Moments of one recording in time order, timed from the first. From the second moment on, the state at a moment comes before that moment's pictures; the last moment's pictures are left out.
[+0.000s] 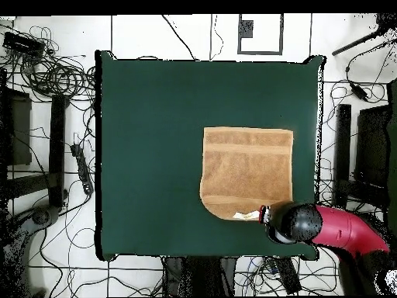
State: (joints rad) arm -0.77 -0.73 0.22 1.87 -0.54 0.69 1.78
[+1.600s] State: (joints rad) arm -0.85 -0.67 0.33 1.87 -0.56 0.74 1.78
